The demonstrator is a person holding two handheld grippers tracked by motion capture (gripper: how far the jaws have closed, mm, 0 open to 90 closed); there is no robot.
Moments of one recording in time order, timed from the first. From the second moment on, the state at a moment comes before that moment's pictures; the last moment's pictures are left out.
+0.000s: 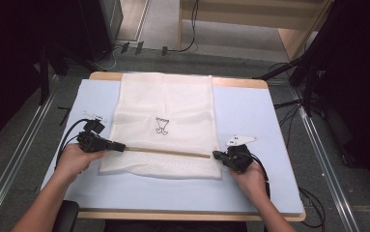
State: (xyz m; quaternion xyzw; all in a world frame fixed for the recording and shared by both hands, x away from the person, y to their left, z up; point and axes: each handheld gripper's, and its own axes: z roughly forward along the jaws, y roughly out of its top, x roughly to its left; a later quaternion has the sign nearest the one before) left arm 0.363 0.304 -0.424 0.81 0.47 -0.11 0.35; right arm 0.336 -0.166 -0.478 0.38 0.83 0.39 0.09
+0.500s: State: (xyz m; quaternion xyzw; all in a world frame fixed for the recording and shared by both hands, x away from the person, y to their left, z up) left arm 0.362 0.313 -0.425 0.80 0.47 -0.12 0.35; right arm 0.336 -0.166 -0.478 0.38 0.83 0.39 0.09
